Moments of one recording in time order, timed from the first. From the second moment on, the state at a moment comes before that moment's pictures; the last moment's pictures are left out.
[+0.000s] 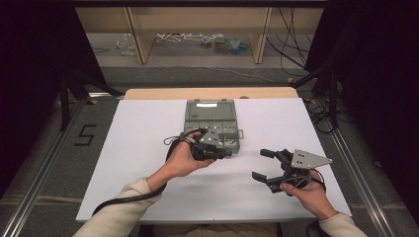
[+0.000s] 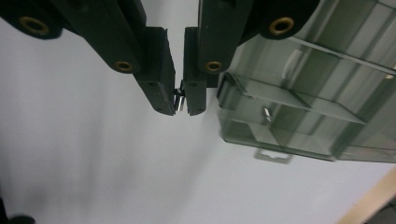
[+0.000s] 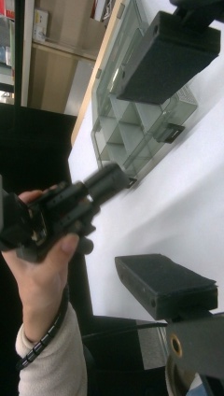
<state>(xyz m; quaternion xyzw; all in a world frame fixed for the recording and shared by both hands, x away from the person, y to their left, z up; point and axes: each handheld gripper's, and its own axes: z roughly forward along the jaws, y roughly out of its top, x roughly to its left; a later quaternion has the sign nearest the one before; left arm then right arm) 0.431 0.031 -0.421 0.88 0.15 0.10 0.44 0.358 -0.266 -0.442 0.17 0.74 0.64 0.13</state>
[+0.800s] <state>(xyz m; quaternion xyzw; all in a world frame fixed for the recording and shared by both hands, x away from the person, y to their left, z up) 0.480 -0.002 -0.423 0.83 0.23 0.13 0.50 0.358 -0.266 -0.443 0.17 0.74 0.64 0.13</state>
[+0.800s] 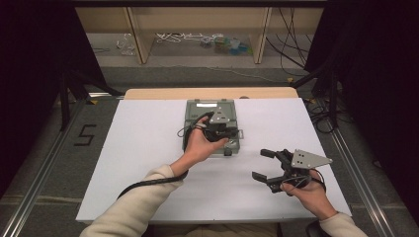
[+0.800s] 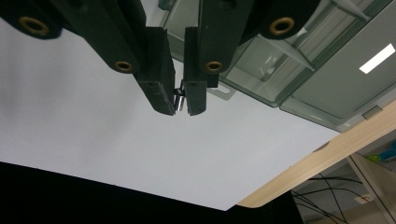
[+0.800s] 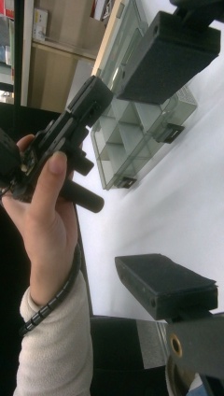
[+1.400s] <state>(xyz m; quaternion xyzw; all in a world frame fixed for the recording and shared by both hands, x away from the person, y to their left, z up) 0.484 0.002 -0.429 0.83 0.24 0.15 0.49 0.358 -0.267 -0.442 0.18 0.74 0.64 0.13</state>
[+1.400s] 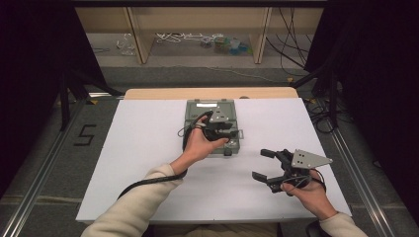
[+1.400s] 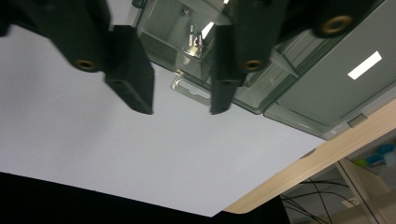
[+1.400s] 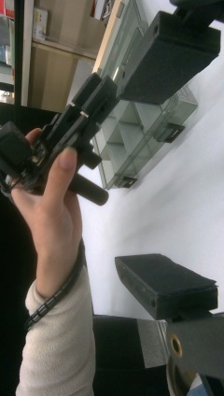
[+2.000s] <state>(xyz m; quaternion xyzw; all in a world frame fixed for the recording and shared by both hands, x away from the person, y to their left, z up) 0.412 0.113 -0.415 0.78 0.26 0.15 0.55 0.356 -0.268 -0.441 0.19 0.74 0.63 0.12</state>
